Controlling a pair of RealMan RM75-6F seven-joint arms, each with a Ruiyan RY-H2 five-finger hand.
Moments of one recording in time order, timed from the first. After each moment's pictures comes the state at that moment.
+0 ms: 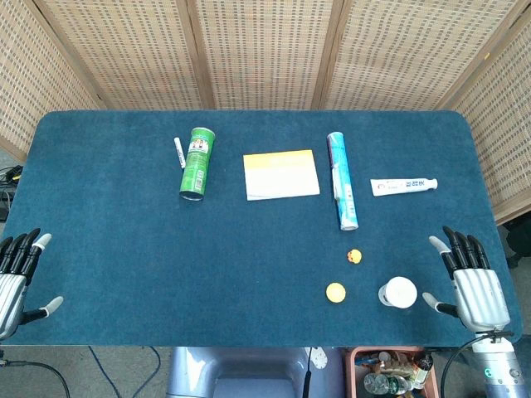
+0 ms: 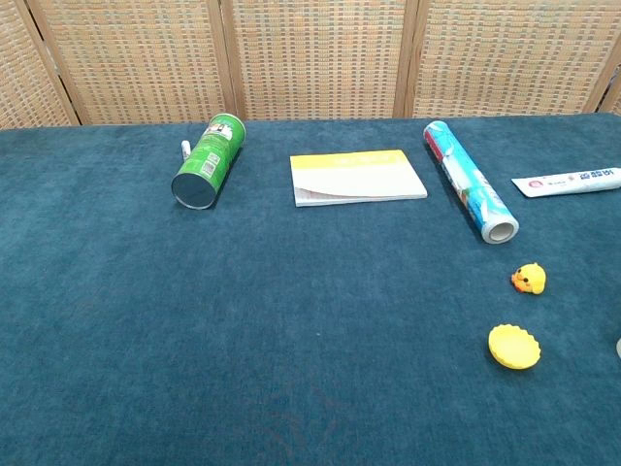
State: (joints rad) left arm -0.05 -1.01 0.00 -1.81 1.58 1.54 0.15; right arm 0.10 -1.11 0.07 -1.77 -1.52 1.48 -0.19
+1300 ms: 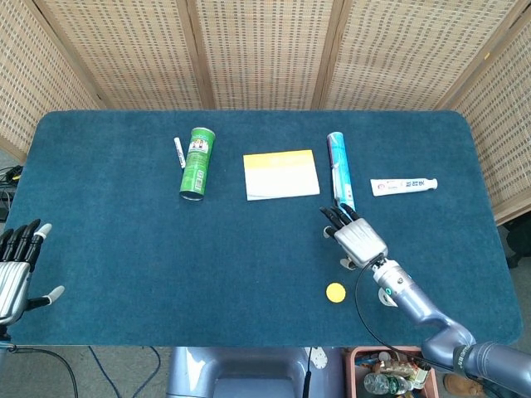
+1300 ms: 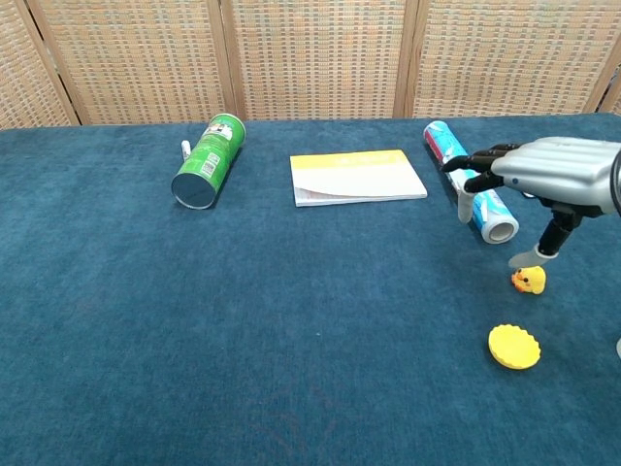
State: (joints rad) left arm -0.09 -1.04 -0.05 -1.81 1.46 1.47 0.21; right arm 0.64 -1.39 0.13 -1.40 -1.47 0.88 -0.28
